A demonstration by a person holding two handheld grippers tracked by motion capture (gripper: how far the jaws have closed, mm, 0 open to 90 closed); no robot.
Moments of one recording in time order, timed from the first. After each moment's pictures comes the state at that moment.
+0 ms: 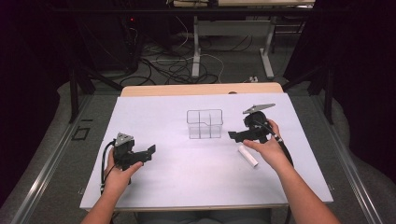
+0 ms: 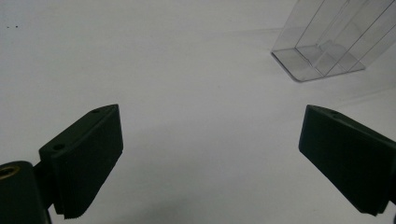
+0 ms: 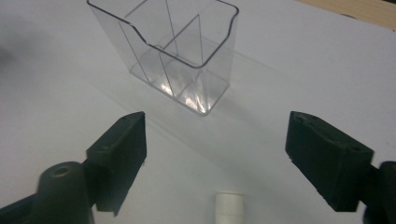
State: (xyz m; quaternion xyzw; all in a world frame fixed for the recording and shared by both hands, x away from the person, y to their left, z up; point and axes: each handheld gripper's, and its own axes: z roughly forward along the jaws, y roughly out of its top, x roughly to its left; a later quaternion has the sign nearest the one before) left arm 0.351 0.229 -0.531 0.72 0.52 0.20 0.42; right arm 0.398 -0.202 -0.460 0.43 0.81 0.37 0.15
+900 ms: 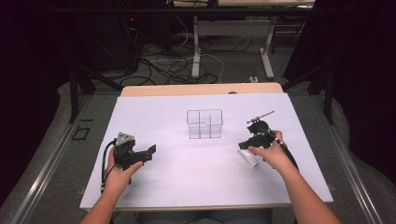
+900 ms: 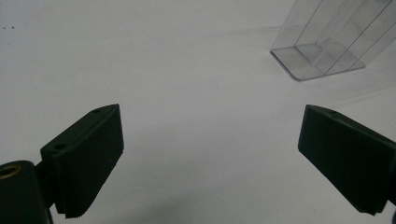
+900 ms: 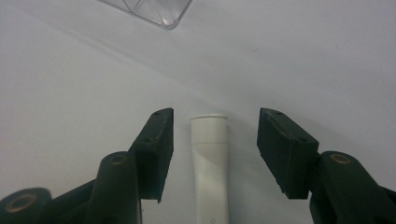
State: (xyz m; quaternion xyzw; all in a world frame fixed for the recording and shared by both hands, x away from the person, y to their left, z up) left arm 0.353 0.227 -0.531 0.72 0.52 0.19 0.42; right arm 0.402 -0.219 -0.502 0.52 0.81 0.27 0.07
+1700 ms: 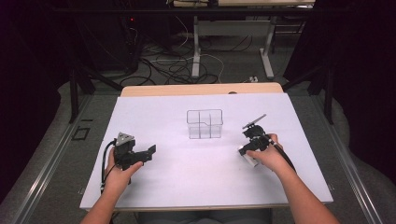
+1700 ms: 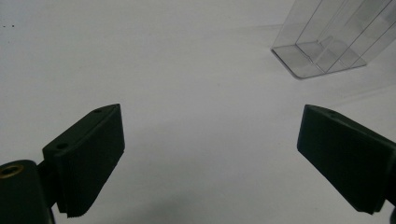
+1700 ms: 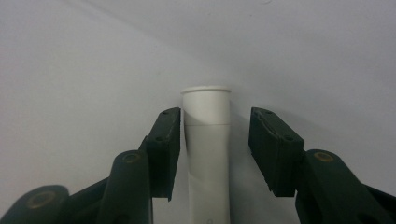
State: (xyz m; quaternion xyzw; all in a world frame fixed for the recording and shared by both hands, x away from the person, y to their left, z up) left arm 0.353 0.228 -0.532 0.72 0.52 0.19 0.42; right arm 0.408 -0.213 -0.527 0.52 0.83 0.20 0.05
